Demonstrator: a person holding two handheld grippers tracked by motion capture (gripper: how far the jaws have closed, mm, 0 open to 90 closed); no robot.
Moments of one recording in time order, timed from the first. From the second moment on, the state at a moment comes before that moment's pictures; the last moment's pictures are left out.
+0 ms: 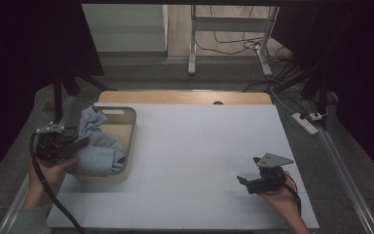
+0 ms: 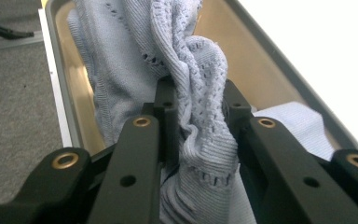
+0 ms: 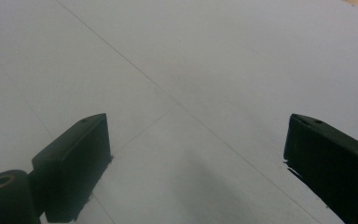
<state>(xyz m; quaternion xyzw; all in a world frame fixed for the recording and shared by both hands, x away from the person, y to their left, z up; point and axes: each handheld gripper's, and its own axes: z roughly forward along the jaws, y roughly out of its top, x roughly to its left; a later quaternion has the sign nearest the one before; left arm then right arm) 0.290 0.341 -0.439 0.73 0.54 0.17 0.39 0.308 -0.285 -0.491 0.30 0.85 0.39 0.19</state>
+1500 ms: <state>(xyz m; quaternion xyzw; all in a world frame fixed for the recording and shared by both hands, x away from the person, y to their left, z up) 0.276 0.349 -0.411 0.67 0.52 0.20 0.50 0.309 -0.285 -0.492 0.30 0.85 0.38 0.19</state>
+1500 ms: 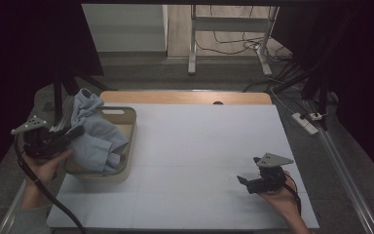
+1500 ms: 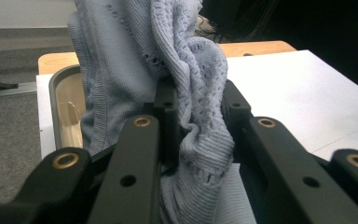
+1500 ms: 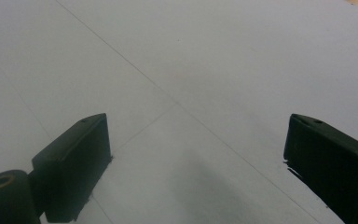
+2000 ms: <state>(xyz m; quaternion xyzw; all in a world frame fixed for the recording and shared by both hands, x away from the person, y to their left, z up) 0.277 0.349 -0.402 0.65 0.51 0.21 0.52 0.309 -0.285 -0.492 0.30 0.85 0.38 0.19</state>
